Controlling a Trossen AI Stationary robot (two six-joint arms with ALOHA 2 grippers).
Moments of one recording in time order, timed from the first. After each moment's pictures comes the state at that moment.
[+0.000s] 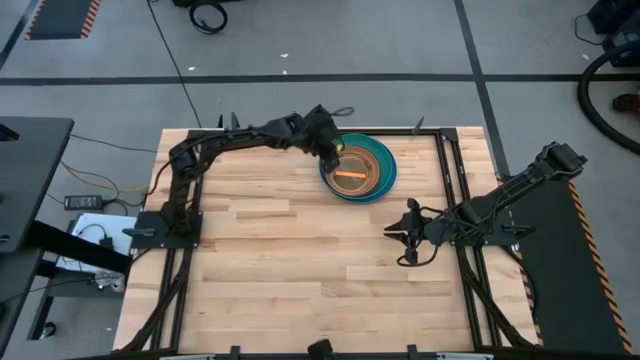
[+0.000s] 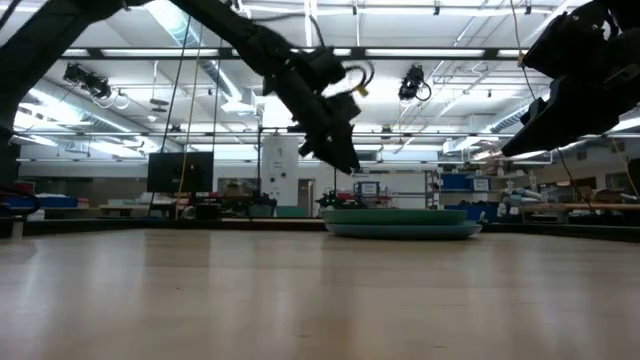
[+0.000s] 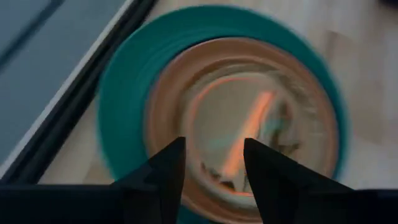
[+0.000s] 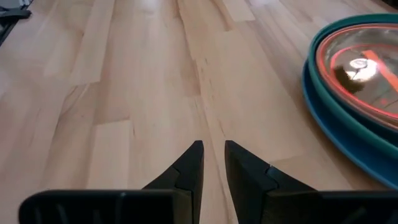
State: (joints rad) left arm 0.45 2.05 1.61 -0.39 0.11 -0.01; right arm 0.45 0.88 0.29 -0.04 0.50 0.41
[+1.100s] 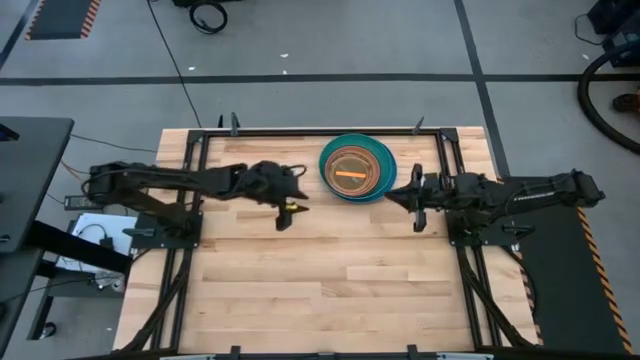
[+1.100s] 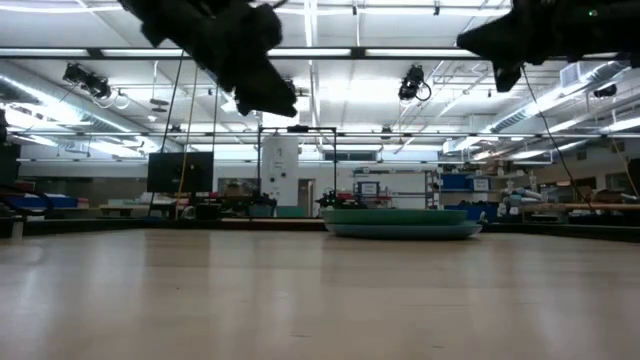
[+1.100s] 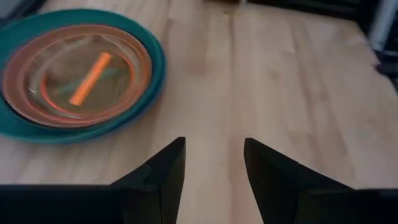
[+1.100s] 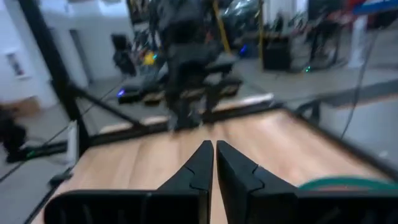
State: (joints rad) left arm 0.12 1.37 0.88 -0.10 0.09 -0.07; right arm 0.04 0.57 0.29 0.27 0.14 0.16
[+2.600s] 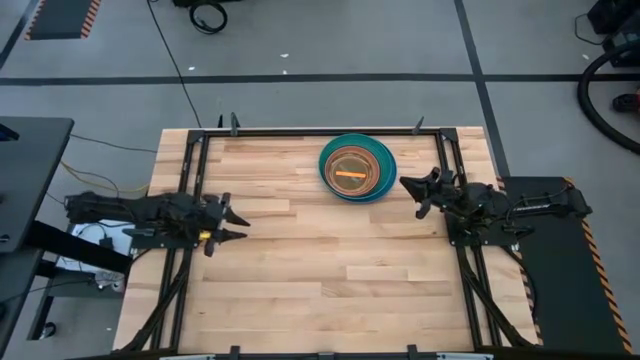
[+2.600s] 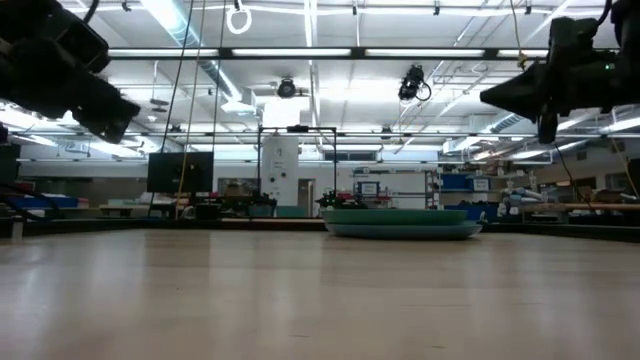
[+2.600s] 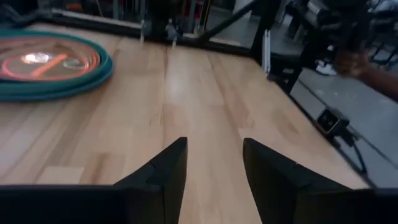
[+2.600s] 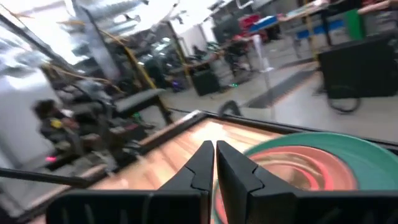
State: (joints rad) left arm -0.10 0.11 0.08 -0.18 0.05 -0.20; right arm 0.02 0.20 0.01 0.30 0.51 0.35
